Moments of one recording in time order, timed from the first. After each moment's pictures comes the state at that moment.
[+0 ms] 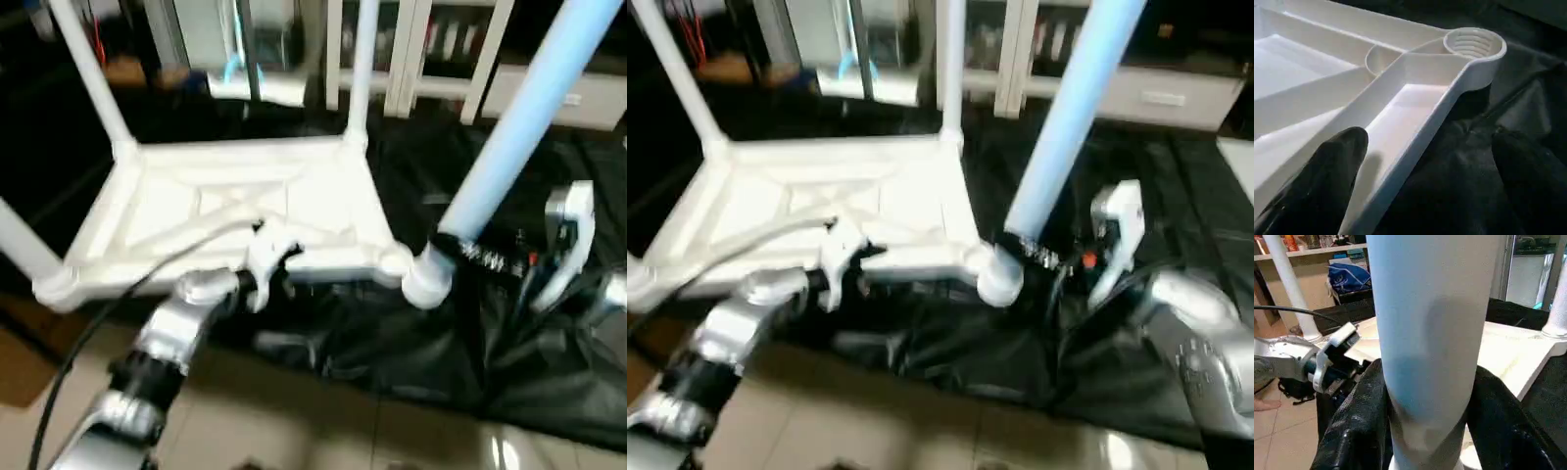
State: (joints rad) left arm -0.51 0.28 -0.25 0.46 -0.13 0.20 -0.74; right arm -0.16 -0.64 -0.15 -0.24 0.74 0.52 0.77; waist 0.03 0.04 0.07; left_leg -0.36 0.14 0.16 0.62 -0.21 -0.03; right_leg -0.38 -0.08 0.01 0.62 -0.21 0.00
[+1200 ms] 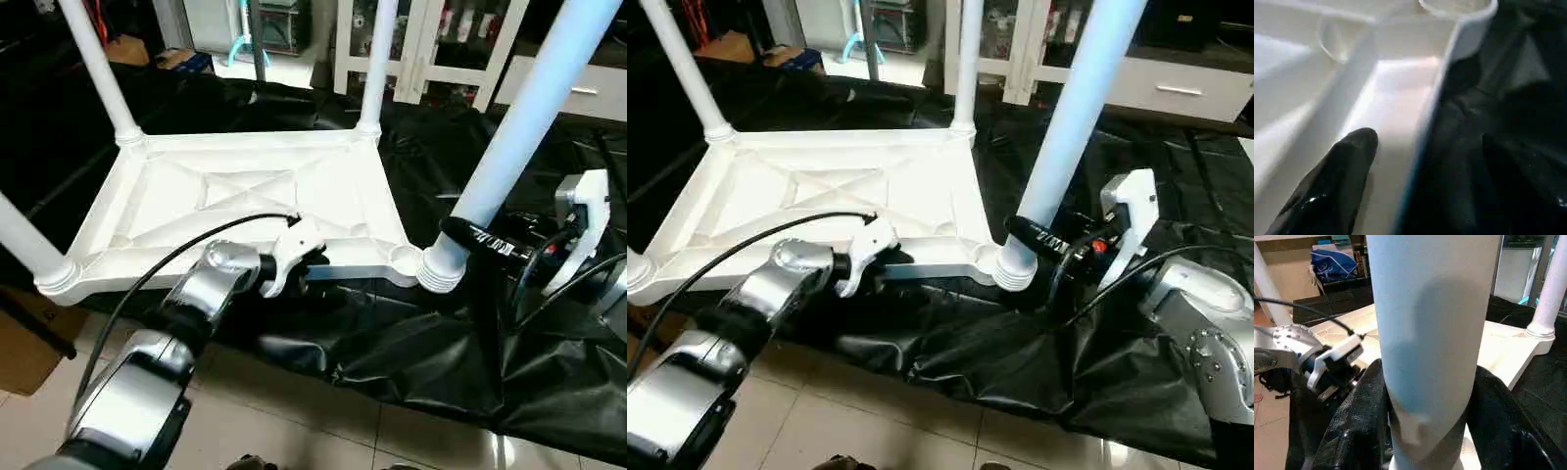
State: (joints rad) left arm -0.81 0.22 -0.32 0.93 -0.01 0.03 -0.95; right arm -0.20 -0.66 -0.18 -0.22 0.70 0.54 0.75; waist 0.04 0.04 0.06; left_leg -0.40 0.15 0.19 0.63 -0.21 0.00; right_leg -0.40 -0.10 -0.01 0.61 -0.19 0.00
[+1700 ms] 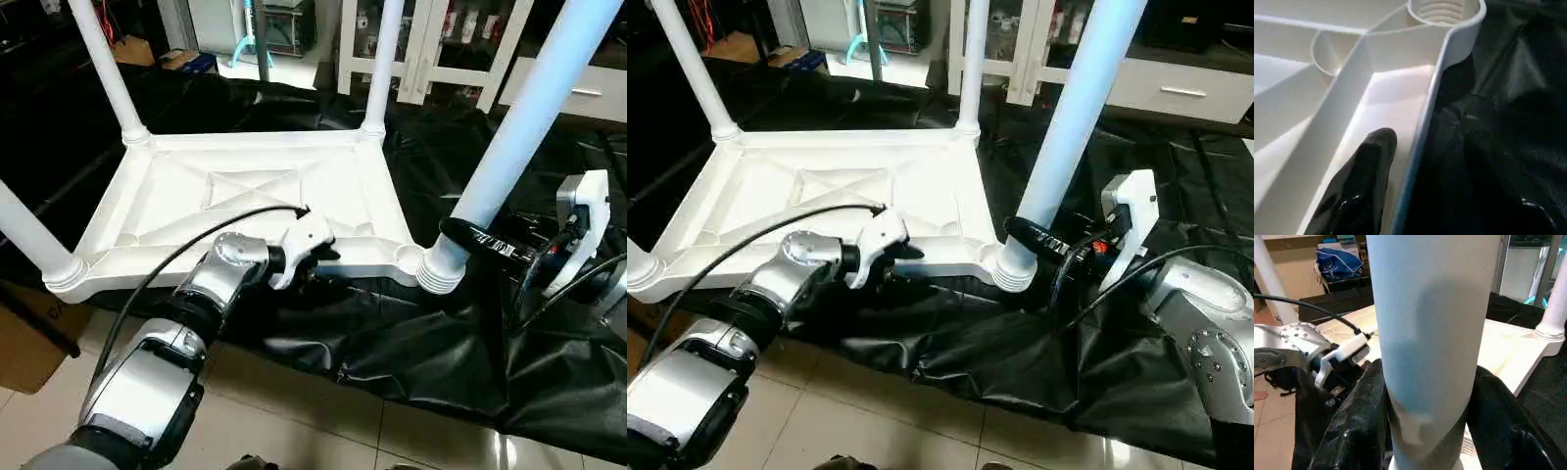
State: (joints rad) left arm -0.84 0.18 -0.31 1.03 0.03 -0.07 -0.98; right arm -0.20 -0.66 -0.18 -0.22 0.70 0.54 0.77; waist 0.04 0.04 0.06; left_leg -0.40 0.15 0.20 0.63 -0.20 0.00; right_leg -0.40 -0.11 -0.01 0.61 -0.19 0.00
